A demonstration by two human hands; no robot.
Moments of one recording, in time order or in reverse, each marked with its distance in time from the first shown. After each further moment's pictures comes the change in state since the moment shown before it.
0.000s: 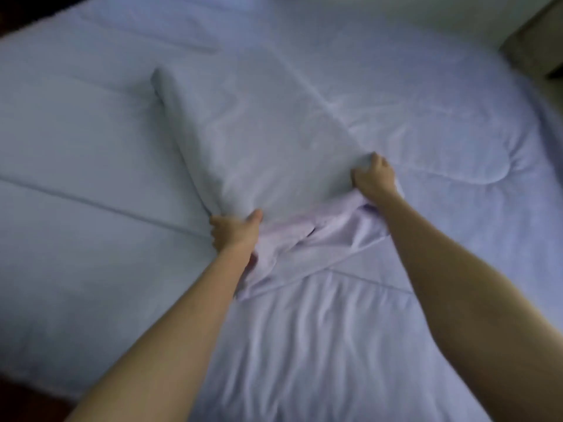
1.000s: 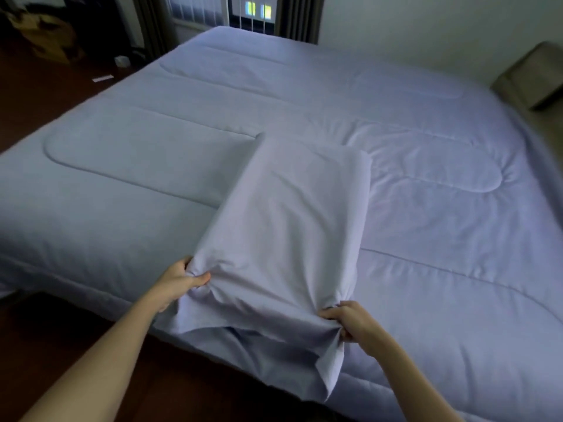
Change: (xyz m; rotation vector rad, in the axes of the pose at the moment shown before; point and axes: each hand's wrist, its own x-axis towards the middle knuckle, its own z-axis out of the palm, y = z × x) left_hand 0.029 -0.161 -0.319 0.124 -0.459 0.213; right_hand -0.384 -0.054 0.043 0.462 -0.668 0.438
